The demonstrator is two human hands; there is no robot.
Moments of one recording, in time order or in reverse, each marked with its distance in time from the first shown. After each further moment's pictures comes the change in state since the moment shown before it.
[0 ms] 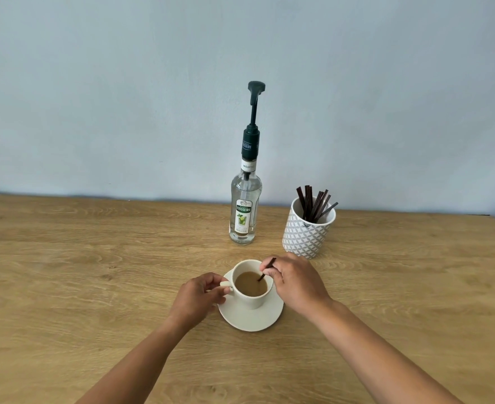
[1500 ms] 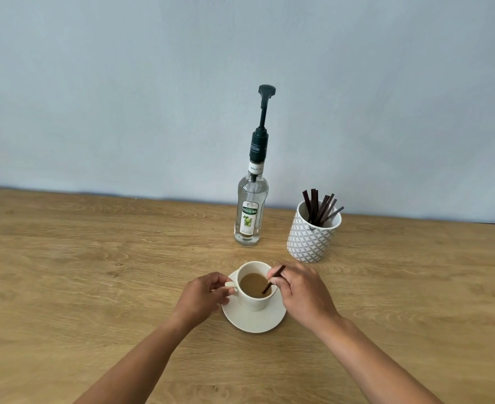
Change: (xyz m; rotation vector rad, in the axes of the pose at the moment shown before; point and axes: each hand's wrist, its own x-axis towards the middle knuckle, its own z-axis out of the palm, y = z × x) left_hand -0.001 0.006 -0.001 0.060 -0.010 -0.012; right_hand -0.013 0.003 0.004 -0.010 0.003 -0.021
